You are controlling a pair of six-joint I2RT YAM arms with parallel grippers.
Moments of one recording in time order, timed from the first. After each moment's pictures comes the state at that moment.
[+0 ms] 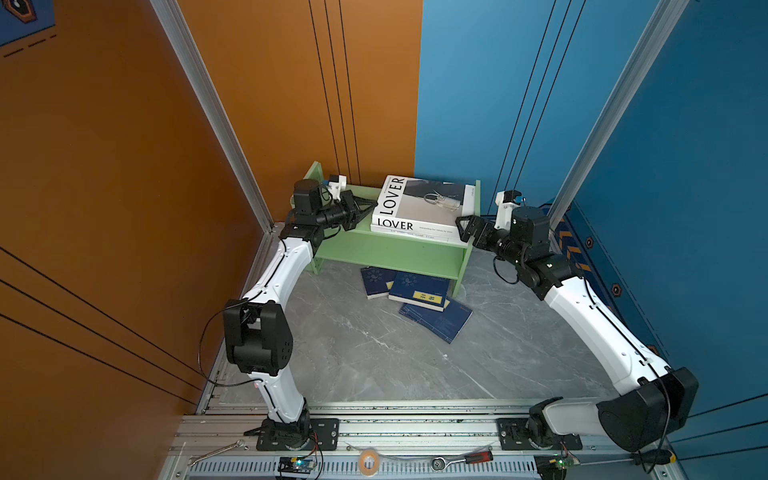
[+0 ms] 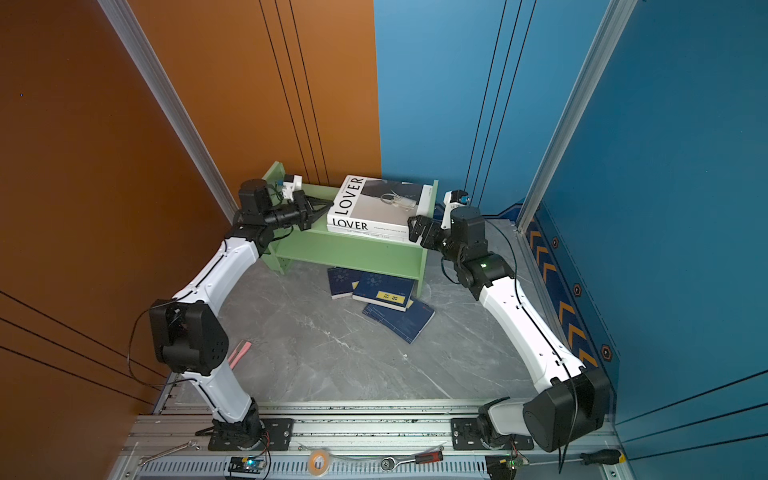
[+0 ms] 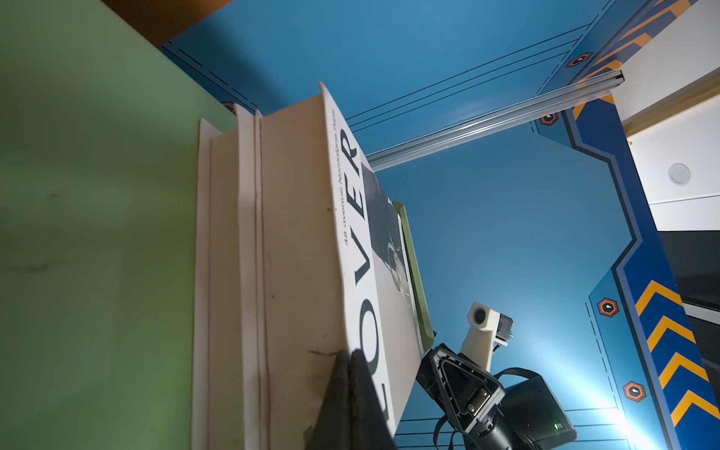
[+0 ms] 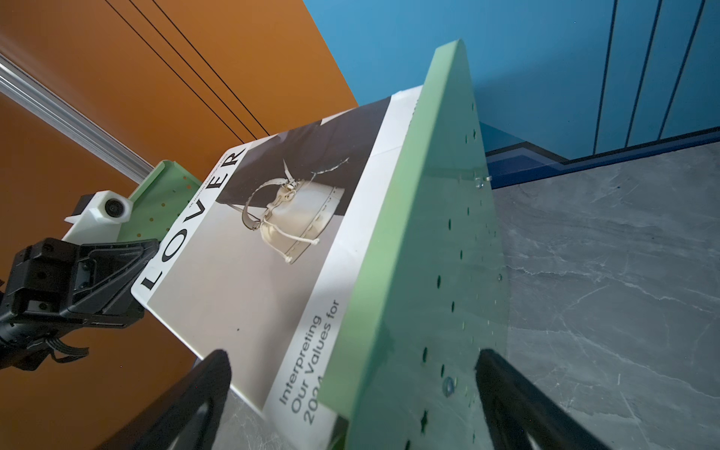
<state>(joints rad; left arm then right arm) -0.11 1.78 1.63 -0.02 0.90 -1.08 0.34 1.36 1.35 -0.31 -0.09 0.53</state>
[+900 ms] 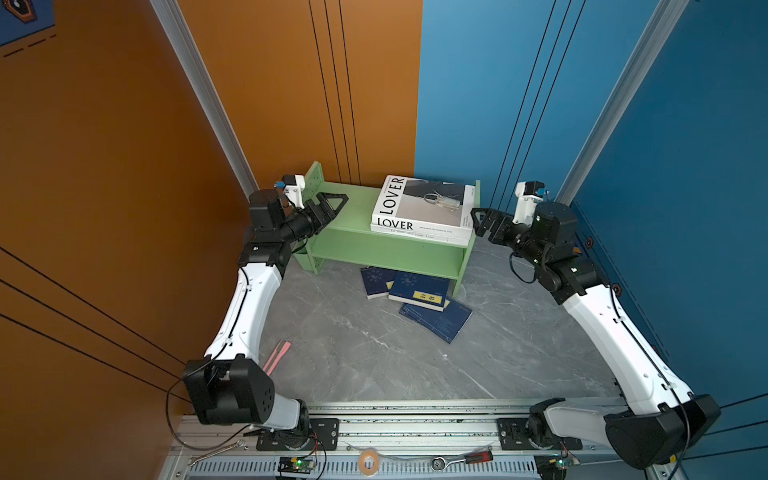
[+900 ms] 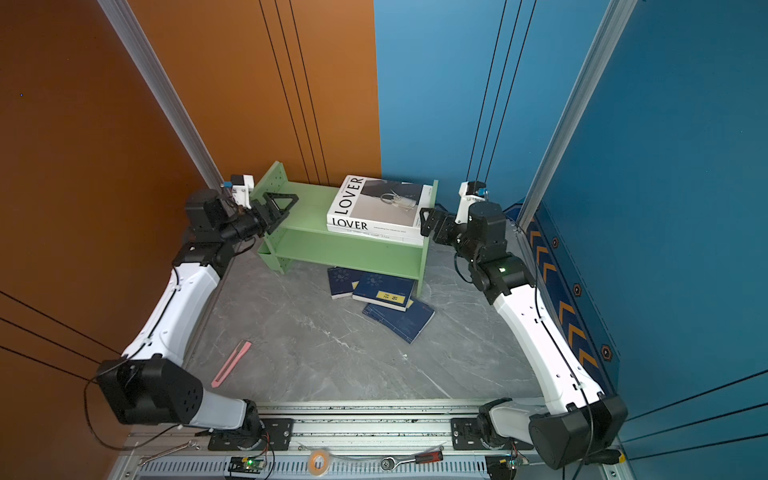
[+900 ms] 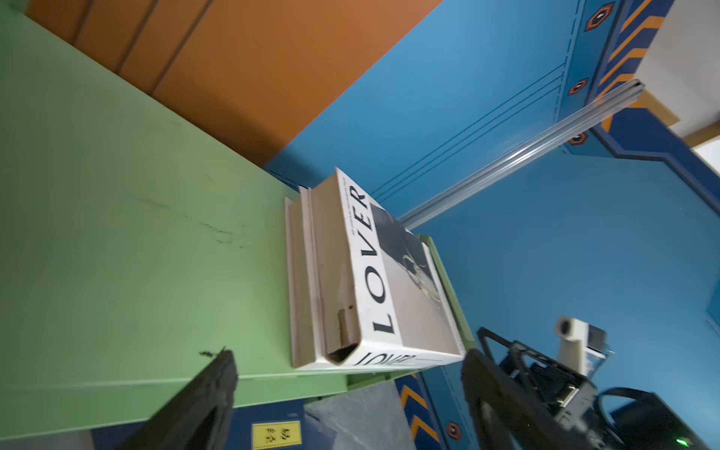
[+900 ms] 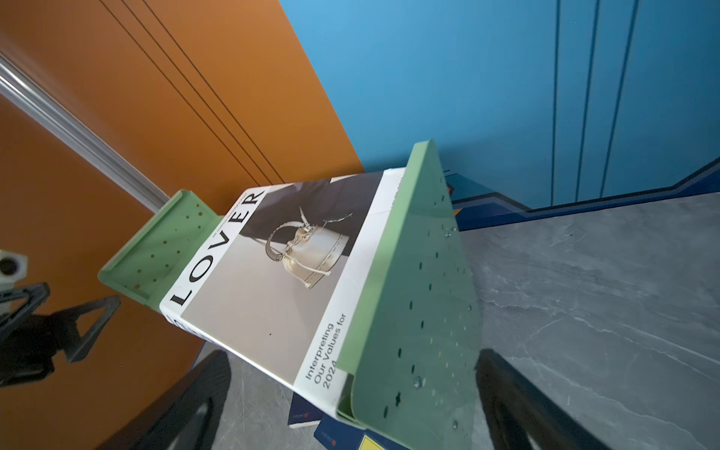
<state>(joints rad) 0.03 1.38 1.39 -0.21 0.66 -0.73 0.29 1.23 1.39 -0.38 -0.05 0.46</state>
